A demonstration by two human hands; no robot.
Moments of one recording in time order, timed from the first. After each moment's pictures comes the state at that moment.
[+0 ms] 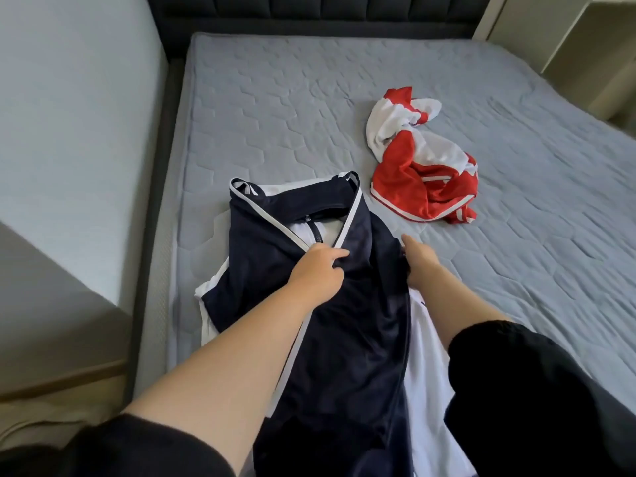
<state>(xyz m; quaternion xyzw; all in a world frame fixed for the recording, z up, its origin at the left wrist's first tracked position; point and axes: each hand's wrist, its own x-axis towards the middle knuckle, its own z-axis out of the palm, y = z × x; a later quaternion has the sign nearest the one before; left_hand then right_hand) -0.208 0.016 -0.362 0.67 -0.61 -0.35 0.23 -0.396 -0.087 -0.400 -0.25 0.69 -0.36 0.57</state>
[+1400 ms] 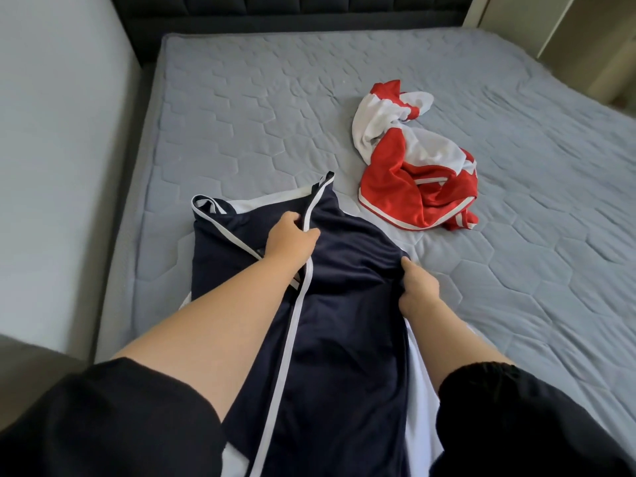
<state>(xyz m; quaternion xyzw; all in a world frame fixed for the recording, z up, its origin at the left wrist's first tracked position) -0.195 -0.089 -0.373 0.76 -0.46 -0.32 0.32 -0.401 -0.097 -0.439 -0.10 0.65 -0.49 0.56</state>
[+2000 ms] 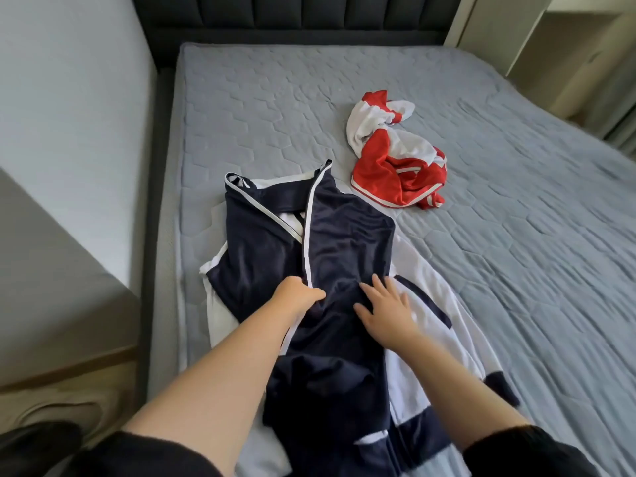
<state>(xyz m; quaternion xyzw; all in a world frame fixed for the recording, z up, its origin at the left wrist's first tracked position) -0.214 0.086 -0.372 0.76 -0.40 -0.48 0.20 -0.406 0.083 -0.405 -0.76 0.62 -0.02 0.19</state>
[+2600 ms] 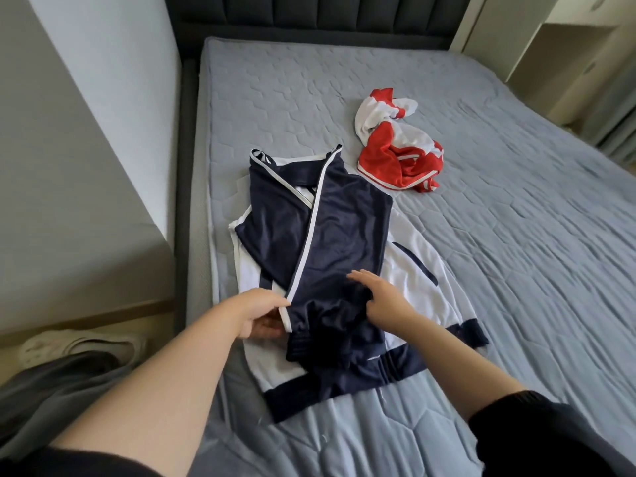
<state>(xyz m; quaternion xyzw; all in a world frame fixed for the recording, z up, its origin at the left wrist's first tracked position) -0.162 0.225 -0.350 0.66 -0.26 -0.67 0.21 -0.408 0.167 -0.367 -0.77 0.53 -0.09 0.33</state>
